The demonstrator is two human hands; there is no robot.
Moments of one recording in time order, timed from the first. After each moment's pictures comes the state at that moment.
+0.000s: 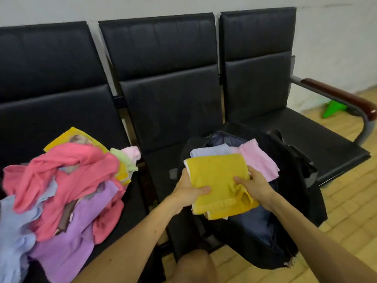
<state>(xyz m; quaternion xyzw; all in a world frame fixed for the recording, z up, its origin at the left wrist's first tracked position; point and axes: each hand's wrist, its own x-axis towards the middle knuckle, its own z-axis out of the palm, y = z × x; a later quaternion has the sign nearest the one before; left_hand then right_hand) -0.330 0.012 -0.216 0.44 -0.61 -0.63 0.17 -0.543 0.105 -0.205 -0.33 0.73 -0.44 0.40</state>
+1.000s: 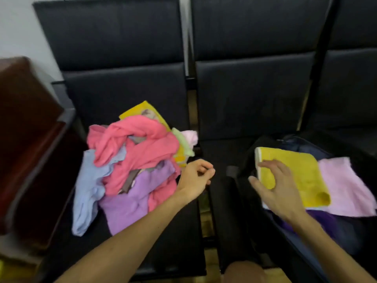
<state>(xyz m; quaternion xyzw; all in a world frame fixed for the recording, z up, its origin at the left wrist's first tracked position) -0.210 -0.023 -0.223 0.56 -0.58 -0.47 0.36 -0.438 0.037 -0.216 -0.63 0.68 -0.36 0.10</state>
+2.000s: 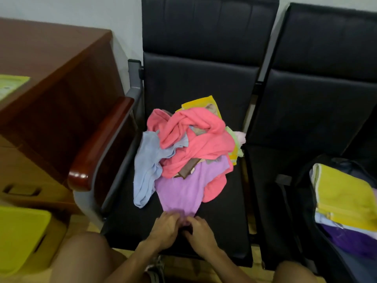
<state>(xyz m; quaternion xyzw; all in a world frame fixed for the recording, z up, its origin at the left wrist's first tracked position) 0.058 0.104 -0.335 0.61 -0.71 -0.32 0.11 -0.098 0.102 -0.336 -0.73 0.59 -0.05 0.35</state>
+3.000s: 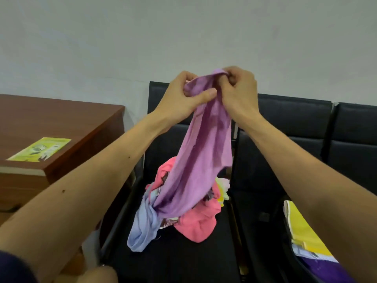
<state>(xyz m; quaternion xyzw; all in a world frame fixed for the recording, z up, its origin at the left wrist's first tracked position) 0.042 0.040 0.137 0.38 -0.67 -0.29 0.57 -0.108 0.023 0.157 -0.69 0.44 -0.58 0.06</state>
